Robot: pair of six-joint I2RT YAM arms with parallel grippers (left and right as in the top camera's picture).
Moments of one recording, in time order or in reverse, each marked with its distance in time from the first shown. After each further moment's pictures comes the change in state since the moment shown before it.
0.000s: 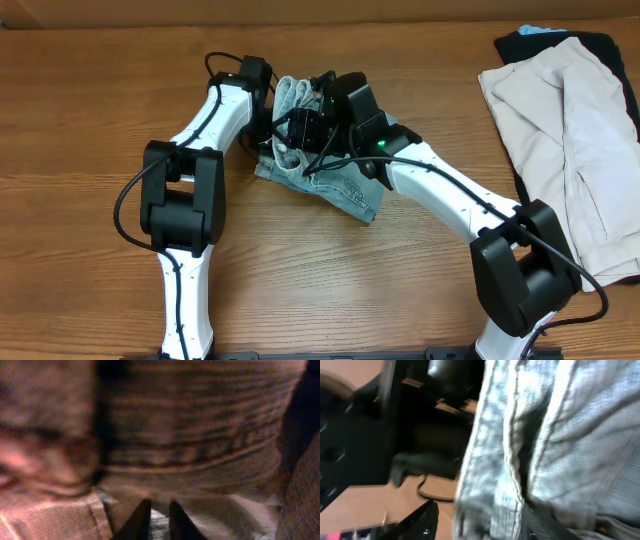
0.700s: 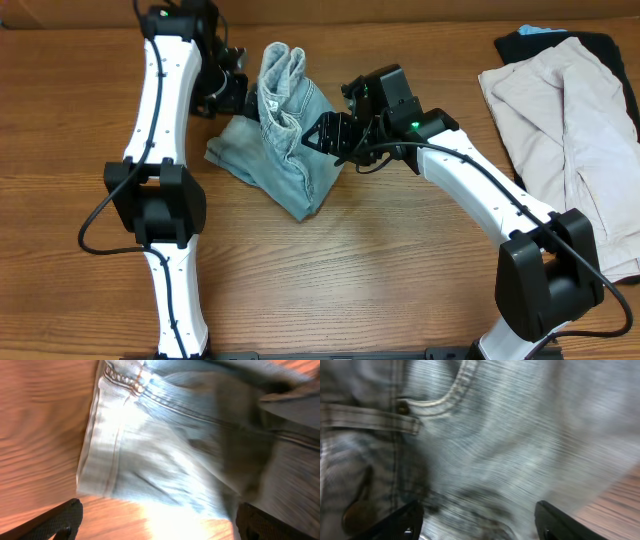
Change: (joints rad) left arm 0.138 0.041 0.659 -0.612 -0.296 -0.060; right arm -0.124 -0.061 0.035 -0.408 -0.085 -0.135
